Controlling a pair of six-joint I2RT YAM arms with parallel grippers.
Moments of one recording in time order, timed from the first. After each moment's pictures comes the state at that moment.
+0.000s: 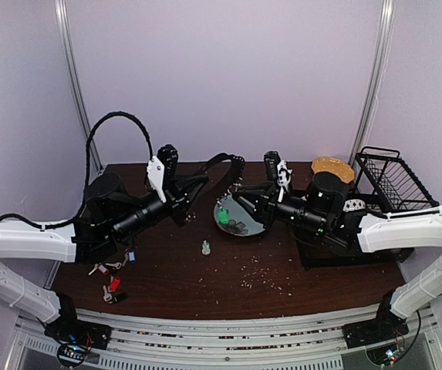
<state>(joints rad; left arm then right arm) -1.04 1.25 0.76 0.65 -0.09 0.08 0.89 1.39 0.77 0.65 -0.19 0.24</state>
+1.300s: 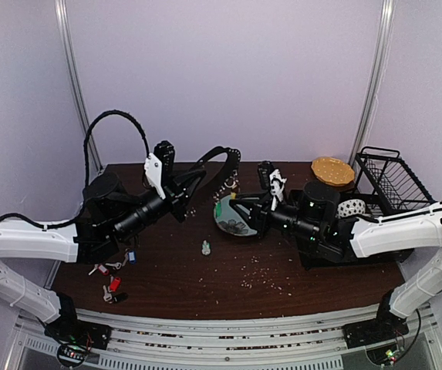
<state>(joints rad) -1.04 1.26 0.76 0.71 -0.14 0.09 0.93 1.44 0.74 0.69 -0.07 0.21</state>
